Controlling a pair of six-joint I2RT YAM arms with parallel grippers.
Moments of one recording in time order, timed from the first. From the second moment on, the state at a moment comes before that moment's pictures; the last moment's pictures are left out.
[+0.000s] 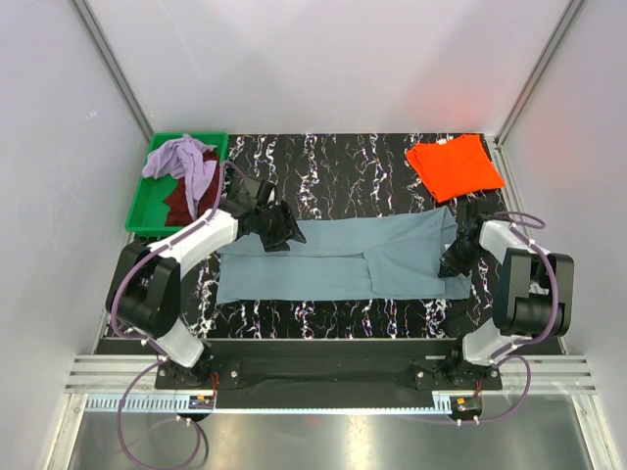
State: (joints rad) left arm -0.44 1.61 1.10 -0.48 0.30 -0.78; right arm -0.16 1.59 0.88 -0.69 -0.08 0.64
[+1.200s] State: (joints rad) left arm -0.56 1.66 1.08 -0.45 0.31 -0.76; right arm -0.16 1.51 0.83 -0.71 -0.17 0.62
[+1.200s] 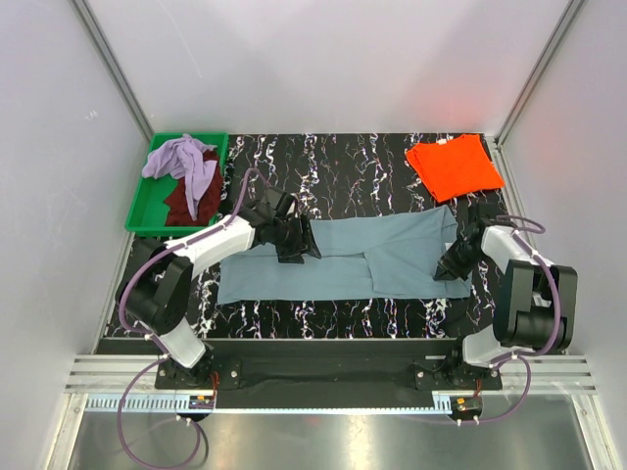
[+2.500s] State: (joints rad) left arm -0.46 1.59 1.03 -0.53 0.25 -0.69; right arm -0.16 1.48 0.94 -0.70 -0.10 0.66
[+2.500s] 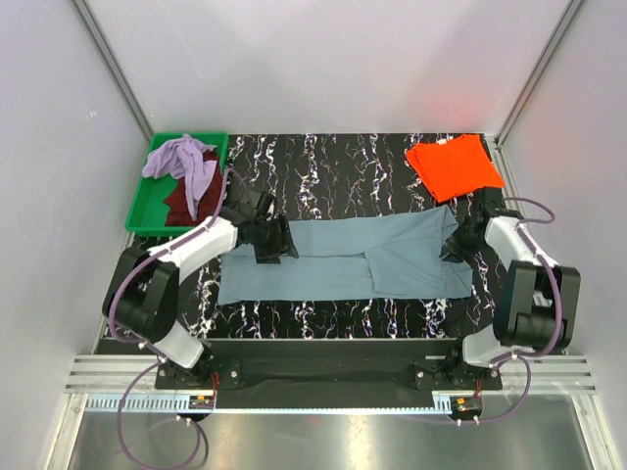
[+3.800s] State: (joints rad) left arm -0.46 0.88 0.48 -0.63 0.15 -0.95; right arm 0.08 2.14 1.55 -0.50 -0.22 0.50
